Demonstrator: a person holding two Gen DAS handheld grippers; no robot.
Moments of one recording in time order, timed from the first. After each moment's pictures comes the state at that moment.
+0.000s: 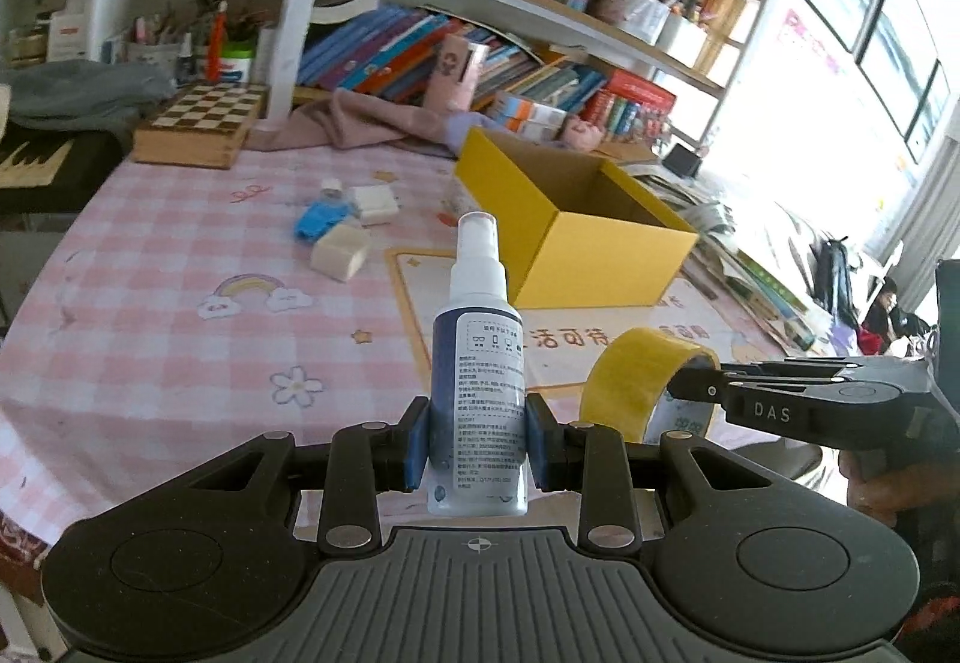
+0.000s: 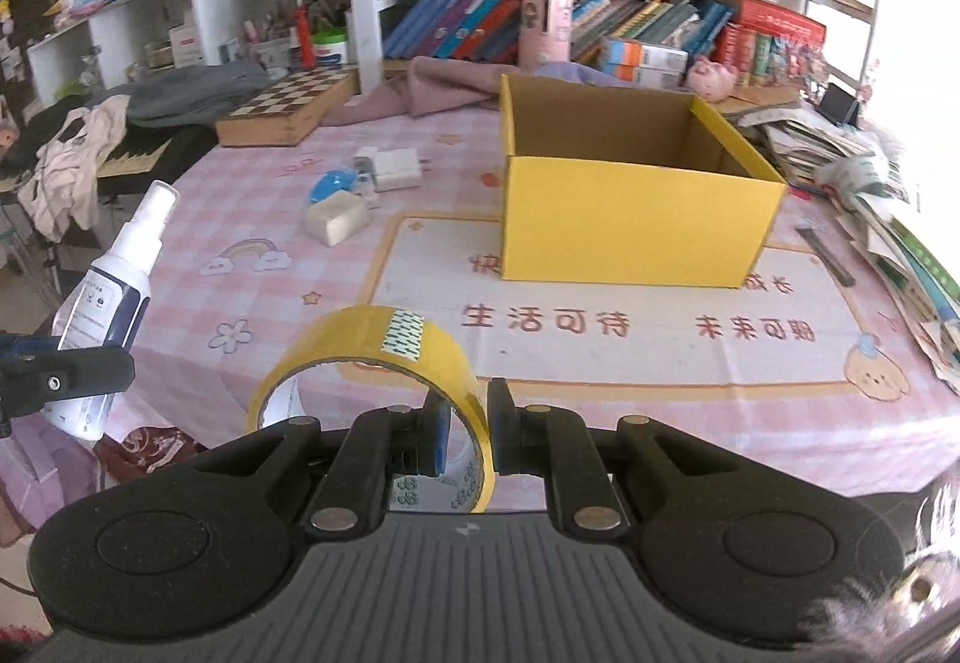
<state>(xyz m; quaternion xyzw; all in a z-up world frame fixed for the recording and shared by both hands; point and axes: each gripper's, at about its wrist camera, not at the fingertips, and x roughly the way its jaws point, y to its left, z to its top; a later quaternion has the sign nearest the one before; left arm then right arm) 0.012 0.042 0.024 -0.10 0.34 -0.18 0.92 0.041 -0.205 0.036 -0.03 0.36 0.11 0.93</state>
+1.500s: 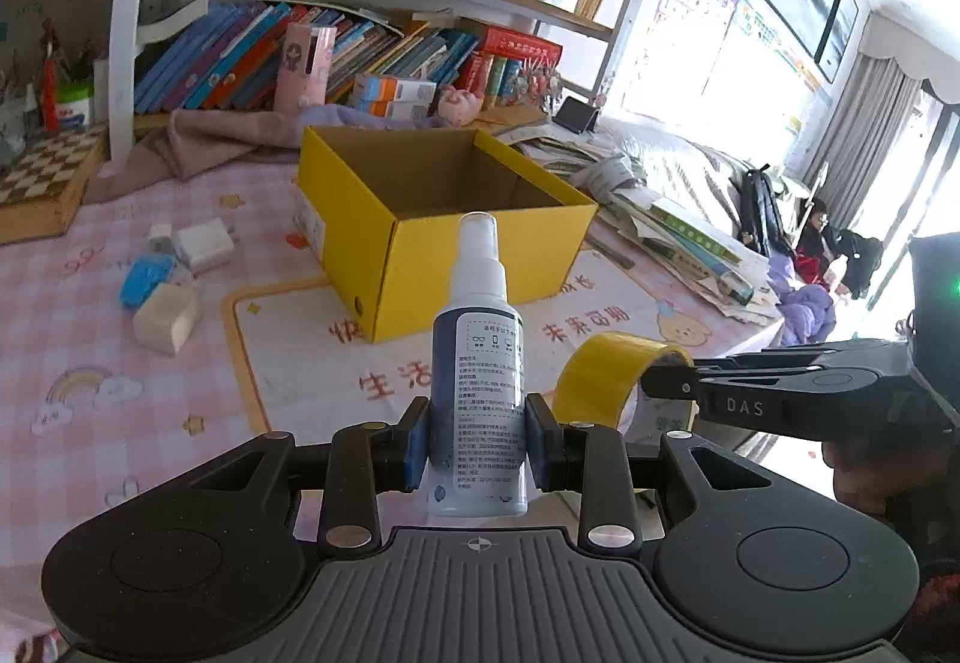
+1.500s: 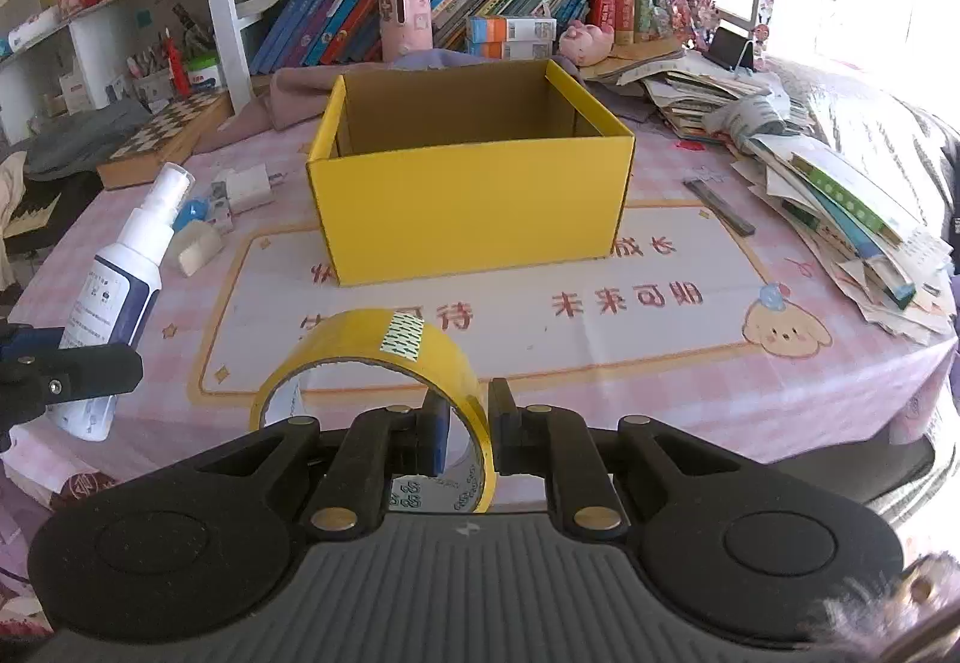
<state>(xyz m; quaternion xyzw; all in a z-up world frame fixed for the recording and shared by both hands) 0.080 -0.053 0.024 -0.04 0.34 -0.28 0.90 0.077 -0.288 0.032 0.01 0.37 0.03 0.93</state>
